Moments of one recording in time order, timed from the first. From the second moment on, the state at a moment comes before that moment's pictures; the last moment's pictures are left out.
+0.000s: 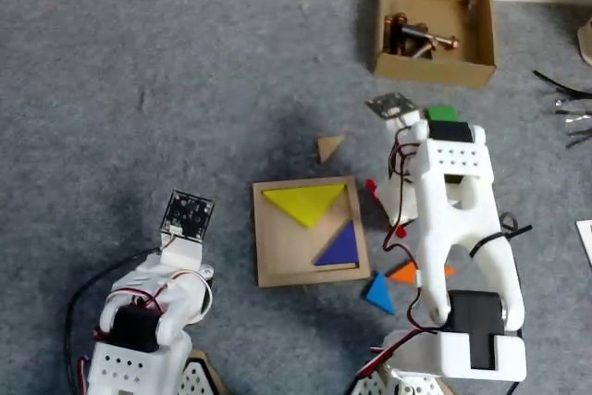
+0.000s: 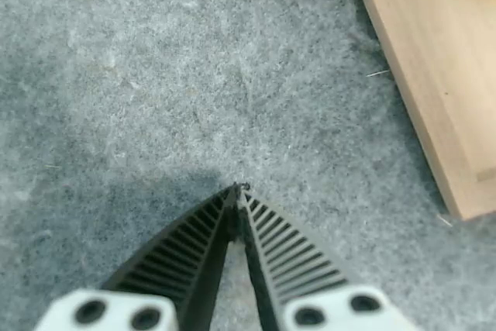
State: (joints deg) left arm 4.2 -103.7 96.0 75.7 1.4; right arm -3.1 -4.8 21.8 80.7 29.3
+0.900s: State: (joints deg) left arm 4.2 -103.7 96.0 75.7 1.4; right arm -2.8 -4.4 28.4 73.3 29.7
